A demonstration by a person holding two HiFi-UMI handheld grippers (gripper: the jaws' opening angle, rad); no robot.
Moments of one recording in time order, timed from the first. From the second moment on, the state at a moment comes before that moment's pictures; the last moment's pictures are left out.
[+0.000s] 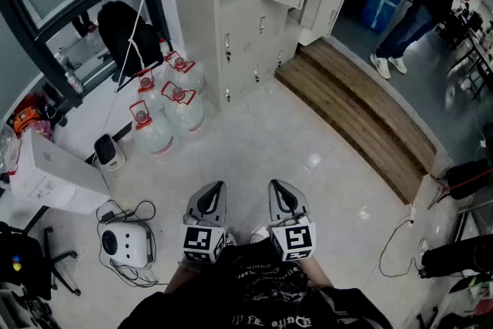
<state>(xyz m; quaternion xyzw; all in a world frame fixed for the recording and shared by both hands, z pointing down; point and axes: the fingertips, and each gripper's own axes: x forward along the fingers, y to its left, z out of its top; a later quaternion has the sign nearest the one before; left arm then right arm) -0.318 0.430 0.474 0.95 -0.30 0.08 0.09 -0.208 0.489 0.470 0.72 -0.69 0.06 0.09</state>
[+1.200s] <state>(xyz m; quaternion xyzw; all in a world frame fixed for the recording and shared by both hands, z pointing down) -0.261 0.304 0.494 0.94 -0.33 0.06 0.10 -0.130 0.362 0.489 0.71 -0.69 0.06 0.09</state>
